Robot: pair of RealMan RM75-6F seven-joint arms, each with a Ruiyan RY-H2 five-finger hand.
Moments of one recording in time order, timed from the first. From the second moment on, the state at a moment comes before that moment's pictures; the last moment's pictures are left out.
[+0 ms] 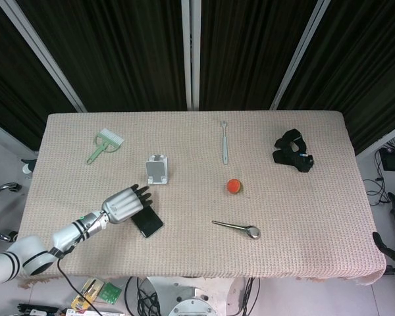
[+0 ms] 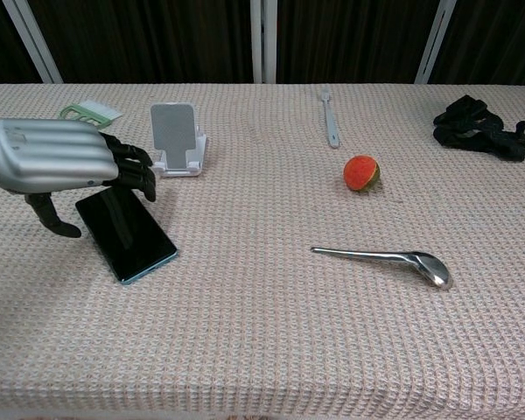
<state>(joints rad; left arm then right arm) -0.79 -1.37 0.05 -1.31 1.77 0.82 0.21 -0.04 -1.09 0.08 -1.58 -1.48 1.61 -0.02</state>
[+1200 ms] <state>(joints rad) -0.84 -1.43 0.10 -1.22 1.76 0.86 0.21 -0.04 -1.09 0.07 -1.54 -1.52 1.61 0.00</state>
